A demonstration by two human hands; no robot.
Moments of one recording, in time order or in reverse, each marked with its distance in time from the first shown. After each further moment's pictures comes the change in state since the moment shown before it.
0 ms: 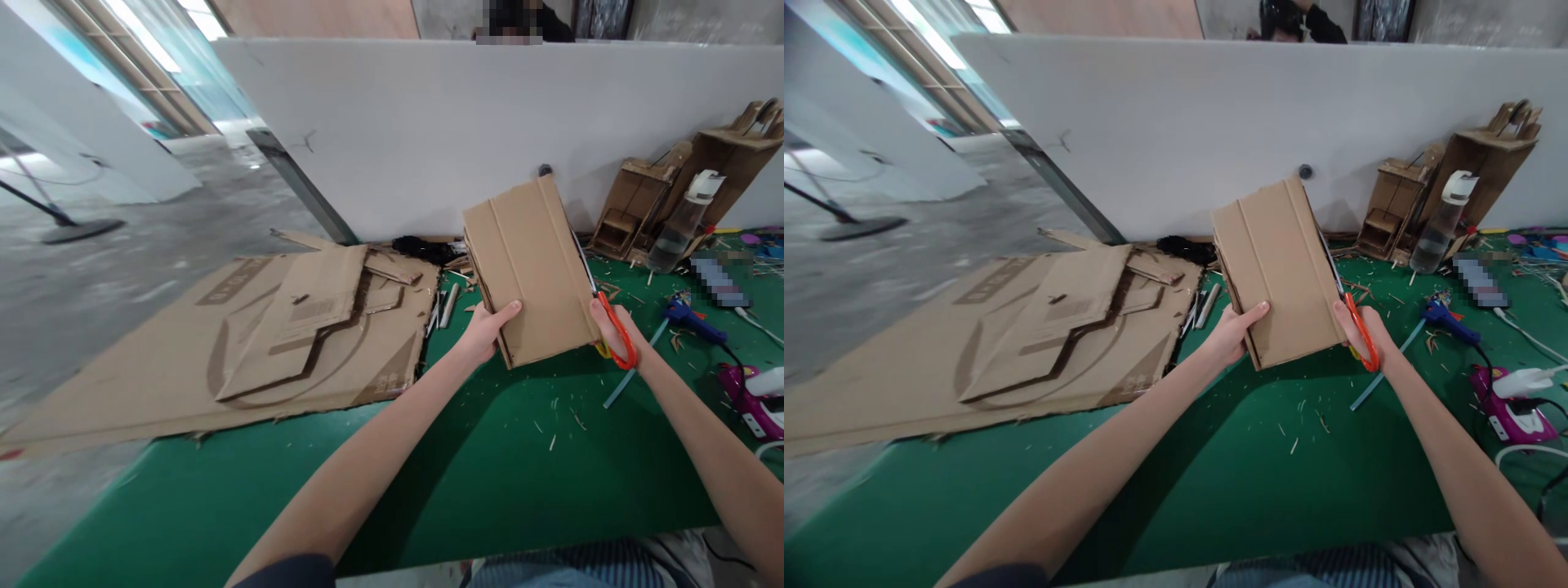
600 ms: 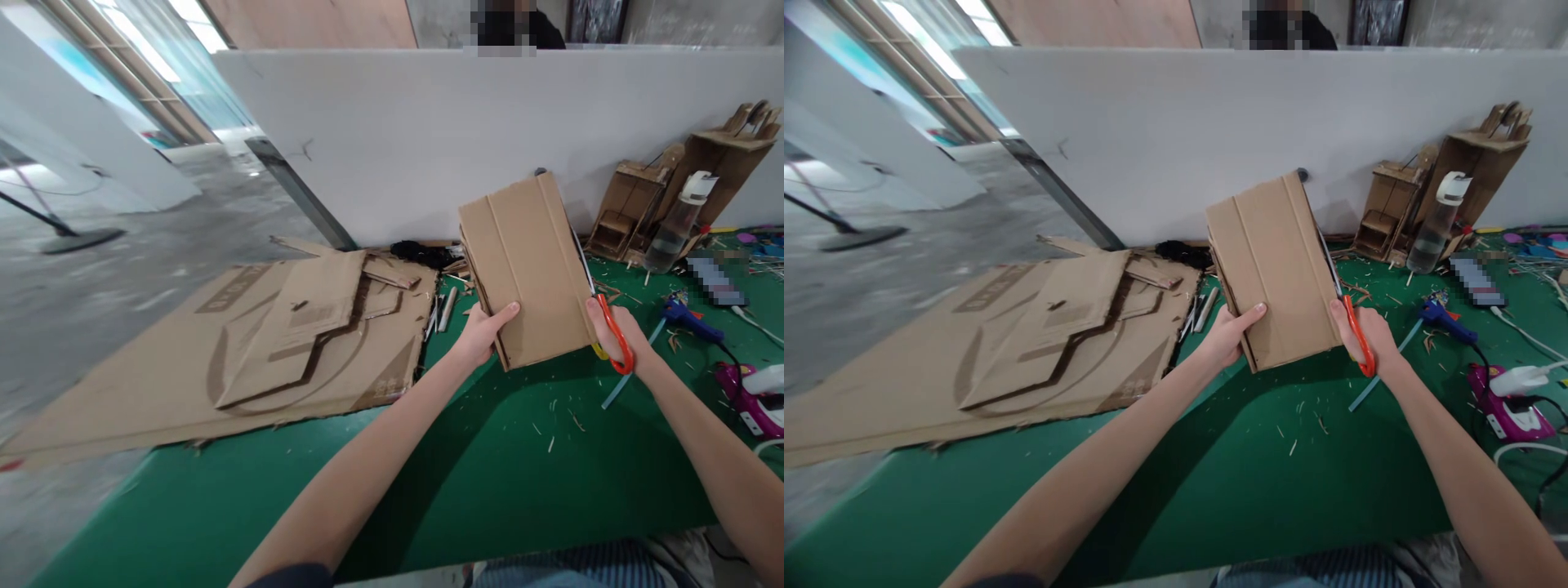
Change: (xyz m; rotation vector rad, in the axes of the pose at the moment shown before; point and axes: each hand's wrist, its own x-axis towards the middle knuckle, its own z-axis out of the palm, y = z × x) left_hand -0.008 0.010 0.007 0.037 -0.007 0.052; right_hand -0.003 -0.009 -0.004 -0.606 0.148 -0.058
